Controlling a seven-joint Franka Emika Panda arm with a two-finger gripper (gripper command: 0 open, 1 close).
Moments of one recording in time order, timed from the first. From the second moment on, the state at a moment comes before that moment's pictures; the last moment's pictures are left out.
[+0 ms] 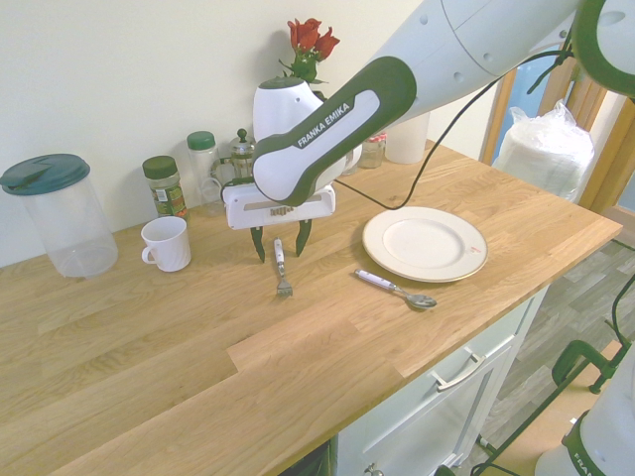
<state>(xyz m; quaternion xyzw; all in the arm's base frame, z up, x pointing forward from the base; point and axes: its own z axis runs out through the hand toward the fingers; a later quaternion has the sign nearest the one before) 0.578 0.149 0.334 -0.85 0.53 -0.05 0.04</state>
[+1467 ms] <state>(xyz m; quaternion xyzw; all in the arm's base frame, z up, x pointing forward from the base) 0.588 0.146 0.338 -0.84 0.54 -0.07 0.06</state>
